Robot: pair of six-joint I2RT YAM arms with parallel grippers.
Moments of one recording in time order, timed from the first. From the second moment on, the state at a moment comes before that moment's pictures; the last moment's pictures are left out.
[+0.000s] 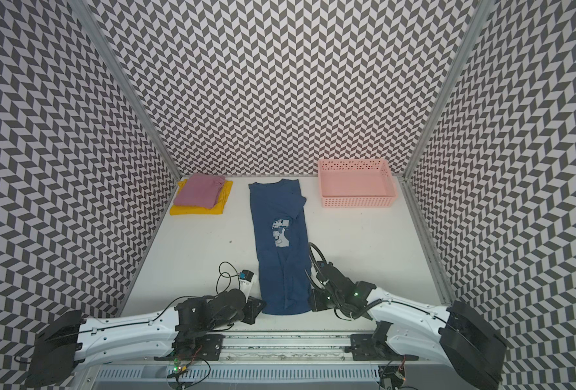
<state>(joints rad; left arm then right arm) -1.20 0.85 0.28 -0.19 -0.18 -0.92 0.90 1.08 0.41 -0.26 -0.20 0.74</state>
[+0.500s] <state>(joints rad) -0.80 0.93 0.49 -0.15 -0.21 -0.65 0.79 1.18 0.72 -0.24 0.04 0.61</state>
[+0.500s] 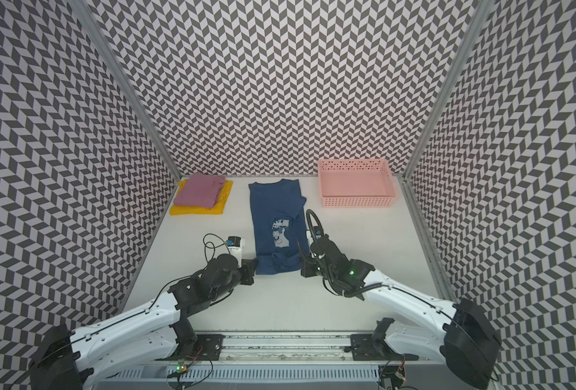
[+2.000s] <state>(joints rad) -0.31 1.89 0.88 0.34 0.16 -0.49 0.43 2.11 1.41 -0.08 -0.24 0.32</state>
